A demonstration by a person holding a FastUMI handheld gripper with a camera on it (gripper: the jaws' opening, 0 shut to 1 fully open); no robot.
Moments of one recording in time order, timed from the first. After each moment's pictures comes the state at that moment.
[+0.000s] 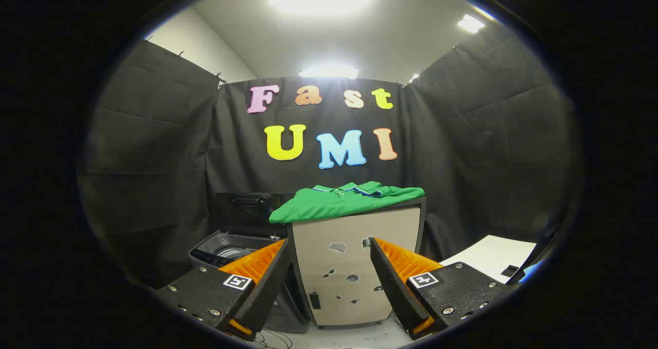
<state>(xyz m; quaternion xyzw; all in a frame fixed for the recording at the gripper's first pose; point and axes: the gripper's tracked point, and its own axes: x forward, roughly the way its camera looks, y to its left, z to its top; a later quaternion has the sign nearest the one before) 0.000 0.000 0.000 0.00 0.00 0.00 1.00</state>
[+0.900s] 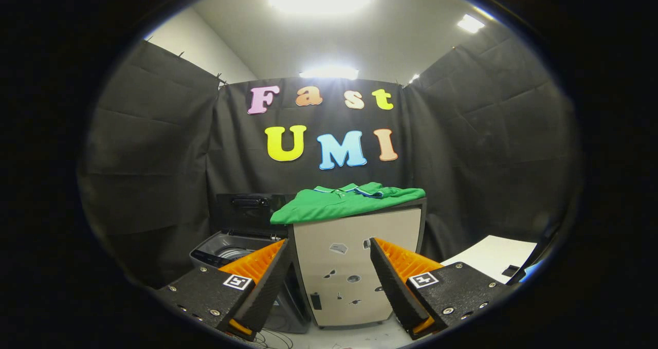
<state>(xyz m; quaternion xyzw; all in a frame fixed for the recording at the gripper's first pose) -0.006 -0.004 0.004 0.00 0.00 0.01 1.00</state>
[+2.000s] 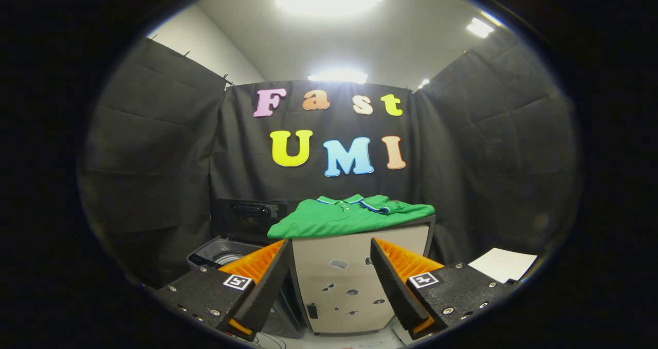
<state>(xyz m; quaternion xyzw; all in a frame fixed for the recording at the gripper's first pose) 0.037 -0.013 0.041 -0.01 -0.01 0.03 1.00</state>
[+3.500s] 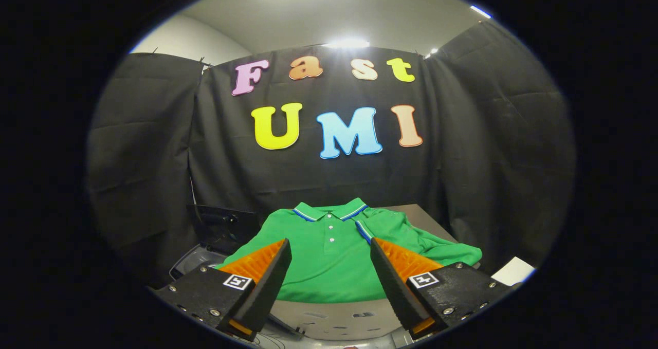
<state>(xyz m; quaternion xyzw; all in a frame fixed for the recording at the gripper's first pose) 0.282 -0.060 0.065 0.01 0.10 0.06 0.99</state>
